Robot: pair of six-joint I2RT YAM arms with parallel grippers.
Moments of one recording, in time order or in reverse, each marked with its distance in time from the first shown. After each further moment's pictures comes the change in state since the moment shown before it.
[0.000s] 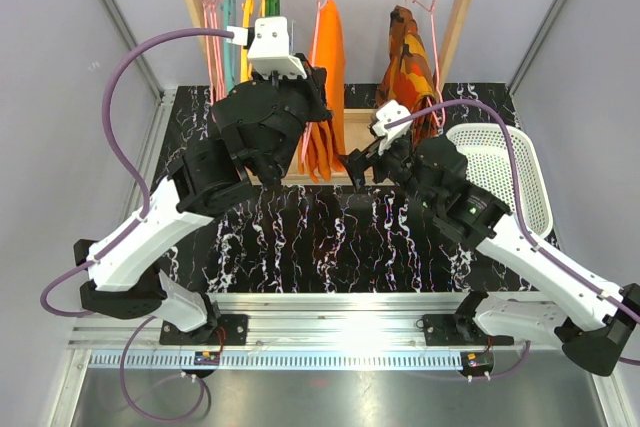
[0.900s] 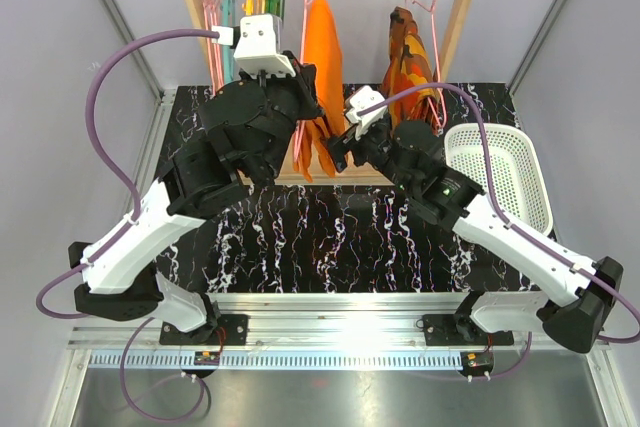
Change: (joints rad) left arm -0.003 -0.023 0.000 0.006 -0.041 0.018; right arm 0.008 0.167 0.107 0.108 -0.006 -0.085
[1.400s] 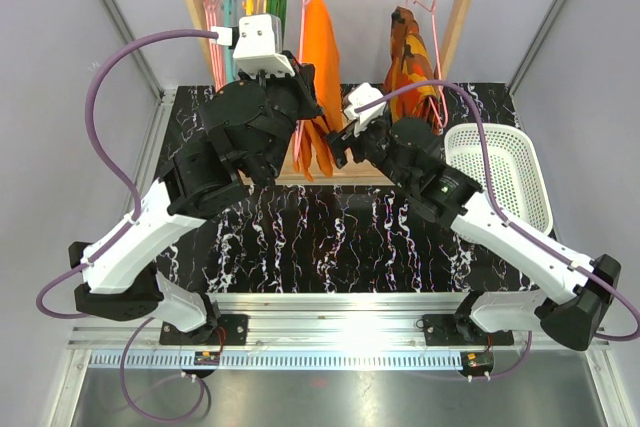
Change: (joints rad) left arm 0.000 0.001 0.000 0.002 -0.016 -0.004; right arm 0.002 0.011 0.017 -0.014 0.039 -0.026
